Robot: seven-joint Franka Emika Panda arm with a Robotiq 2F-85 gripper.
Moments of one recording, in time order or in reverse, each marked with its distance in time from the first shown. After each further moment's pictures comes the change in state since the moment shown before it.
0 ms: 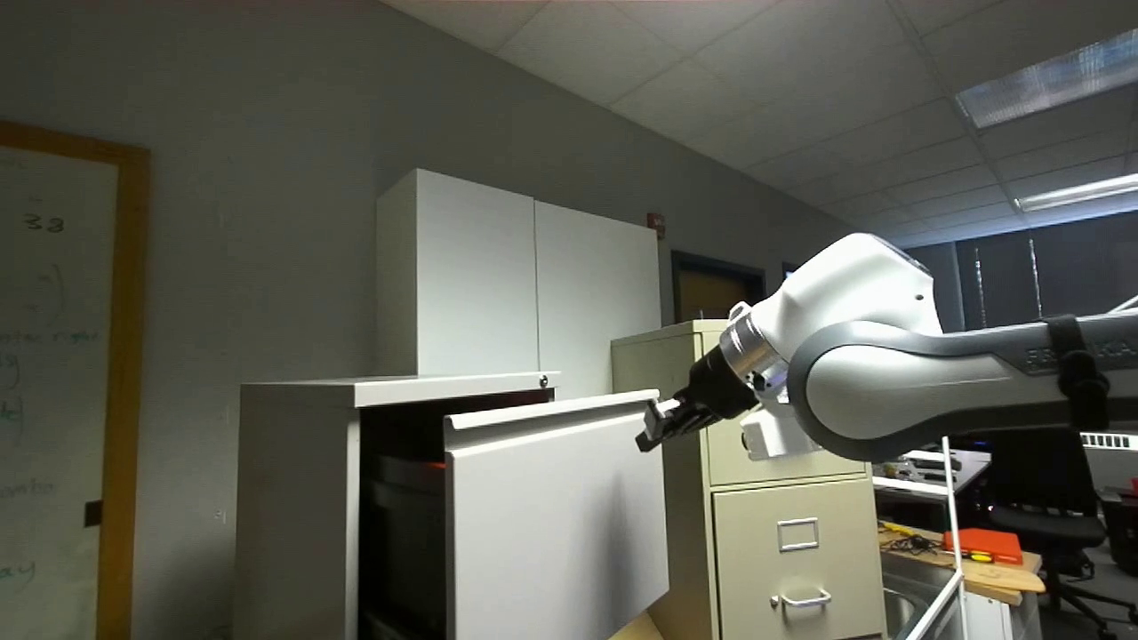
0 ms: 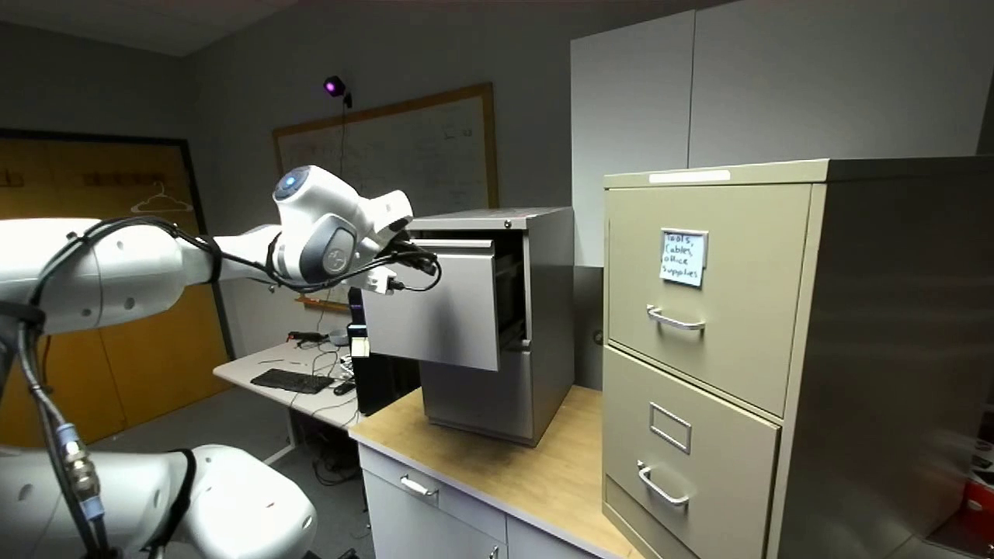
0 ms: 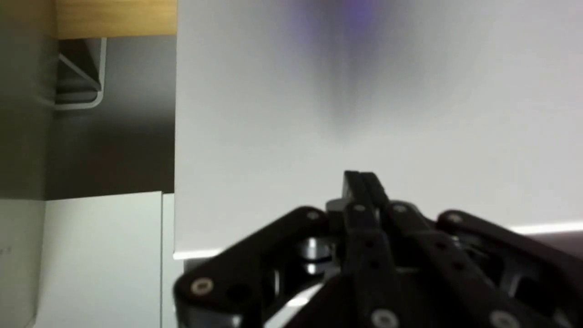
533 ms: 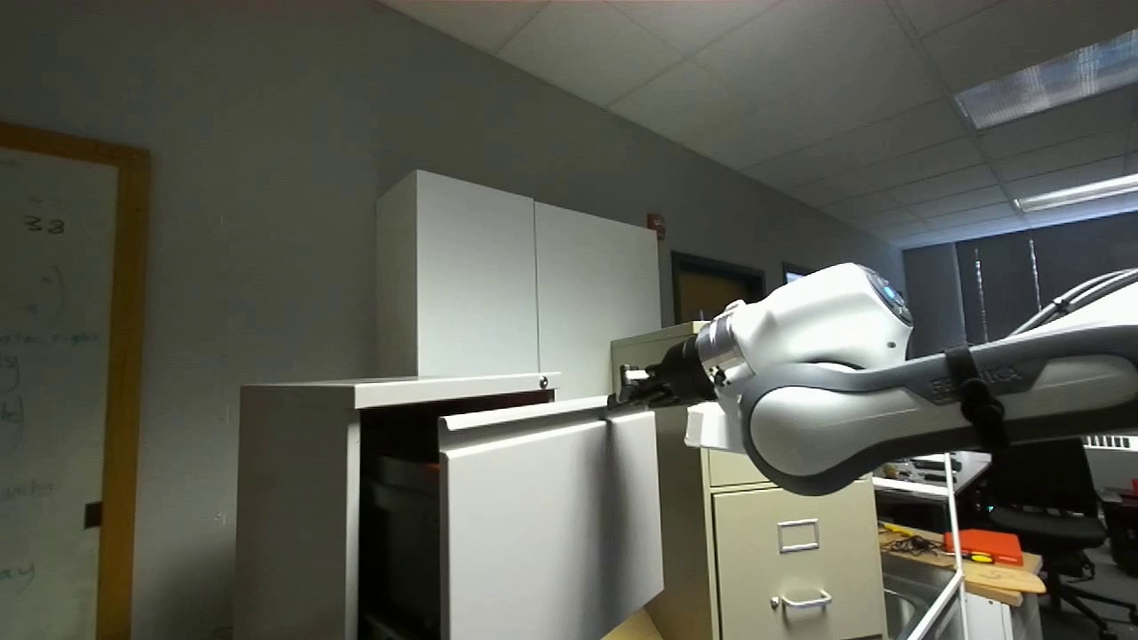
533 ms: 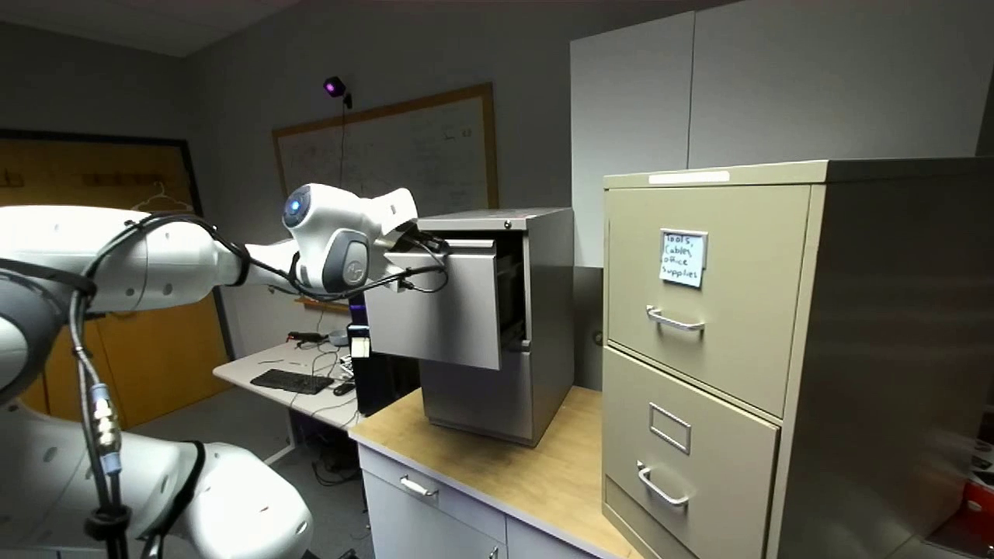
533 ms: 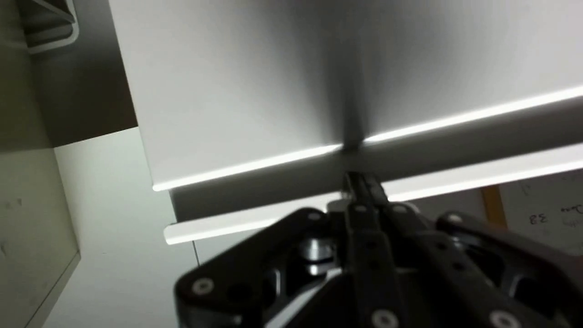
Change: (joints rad) arm -0.065 0.129 0.068 0.006 0.028 0.392 0.159
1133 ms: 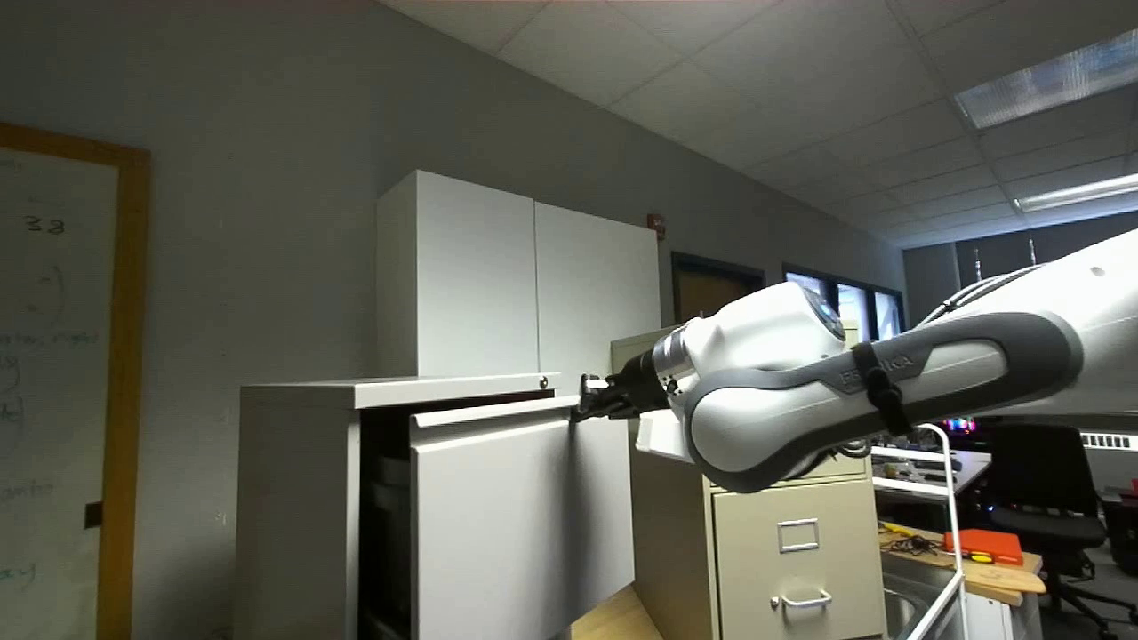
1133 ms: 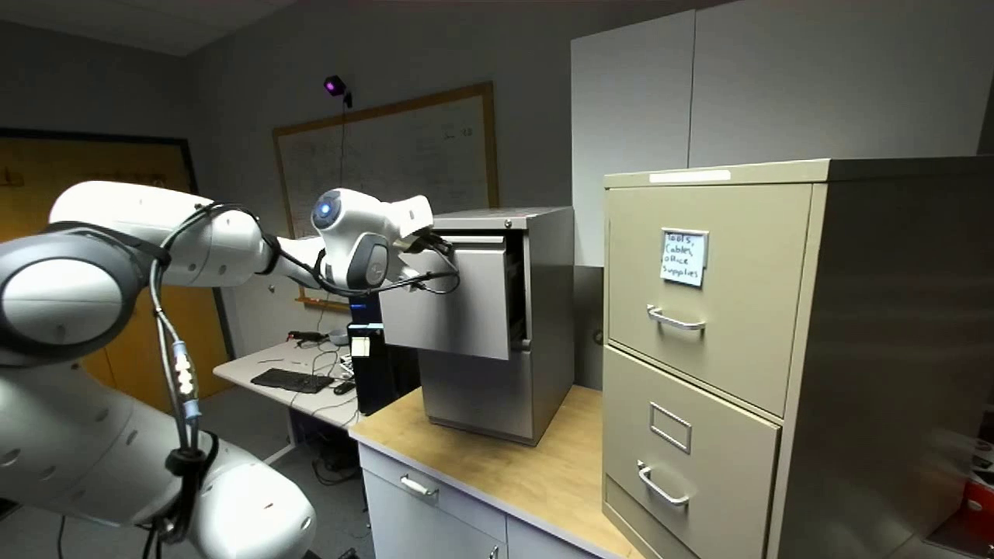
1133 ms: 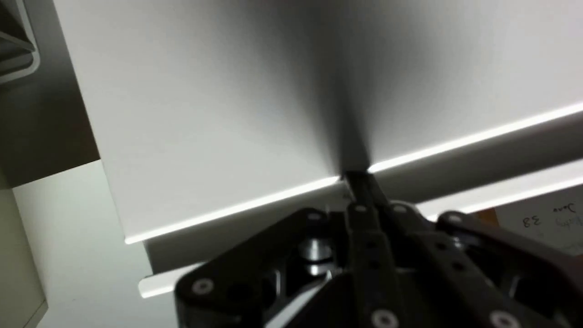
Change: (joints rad) arm 0.046 0.190 0.003 0.095 0.052 0.078 0.003
